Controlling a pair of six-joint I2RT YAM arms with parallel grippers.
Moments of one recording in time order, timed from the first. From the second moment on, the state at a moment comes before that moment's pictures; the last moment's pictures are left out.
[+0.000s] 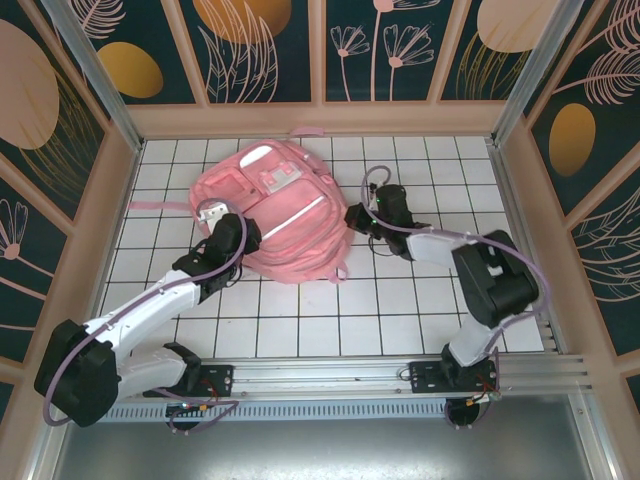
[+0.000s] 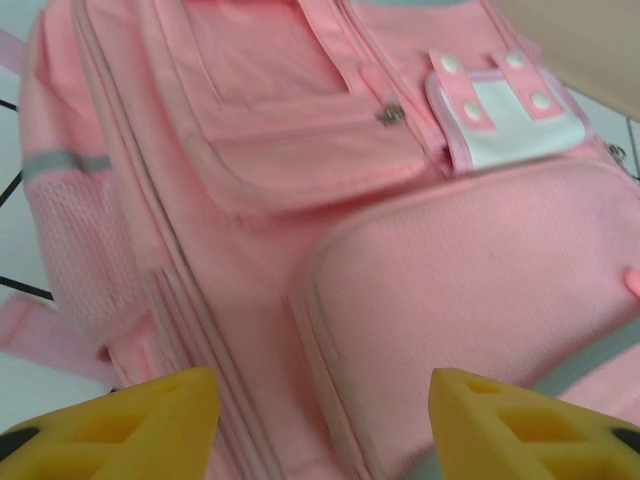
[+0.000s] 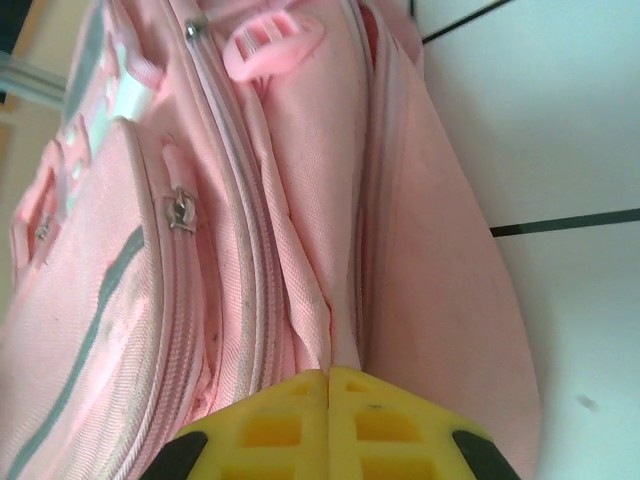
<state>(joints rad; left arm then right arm) -0.56 1.16 0.67 -0.19 -0.44 -0.78 0.45 1.65 0.82 0.27 -0.26 0.77</state>
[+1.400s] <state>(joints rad) -0.71 1.32 0.44 0.26 0.00 -0.83 0.81 1.01 0.61 -0.29 0.31 0.68</state>
